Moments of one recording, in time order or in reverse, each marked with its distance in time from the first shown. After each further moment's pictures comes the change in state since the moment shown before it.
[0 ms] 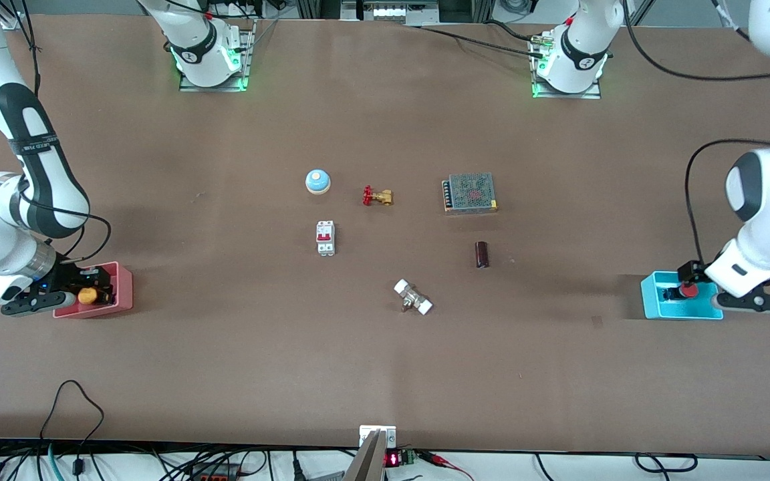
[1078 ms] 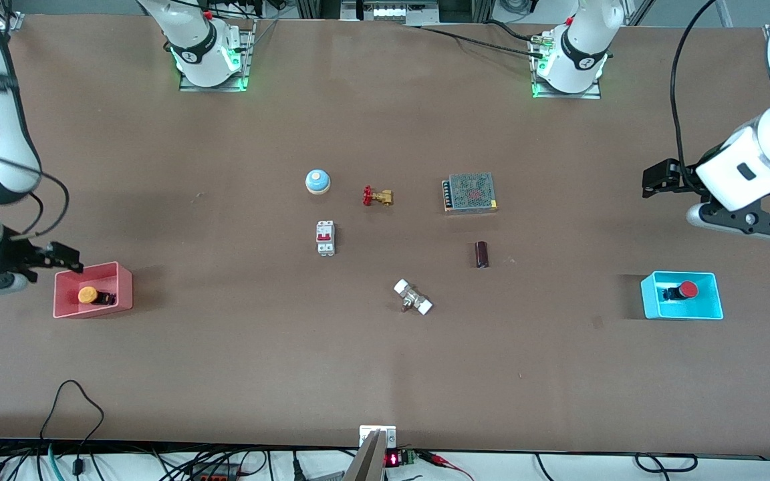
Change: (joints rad) left arm -0.164 -0.229 -0.084 0.280 -0.260 -0.642 -0.012; right arm 0.050 -0.311 0.014 0.038 0.015 -0.384 0.123
